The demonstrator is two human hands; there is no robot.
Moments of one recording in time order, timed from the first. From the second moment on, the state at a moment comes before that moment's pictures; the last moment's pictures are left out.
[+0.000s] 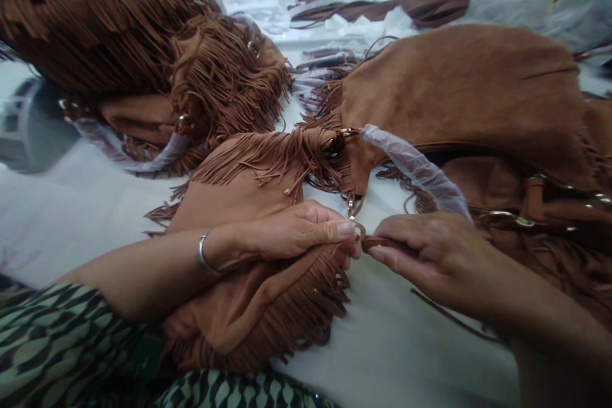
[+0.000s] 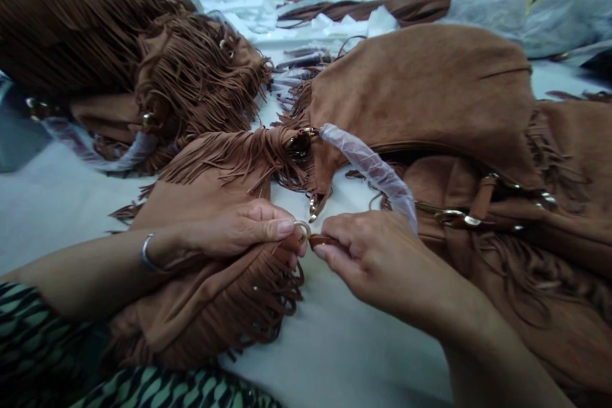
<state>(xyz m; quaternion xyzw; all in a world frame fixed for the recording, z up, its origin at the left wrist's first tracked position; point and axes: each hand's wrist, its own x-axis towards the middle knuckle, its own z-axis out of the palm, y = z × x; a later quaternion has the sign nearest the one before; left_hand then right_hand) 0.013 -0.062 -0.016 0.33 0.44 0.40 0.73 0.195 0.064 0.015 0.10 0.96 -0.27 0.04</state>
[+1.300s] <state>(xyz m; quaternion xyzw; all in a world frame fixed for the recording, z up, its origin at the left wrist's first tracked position) 0.003 -0.061 -0.009 0.46 0.45 0.39 0.66 0.193 0.023 0.018 0.16 0.98 -0.10 -0.09</state>
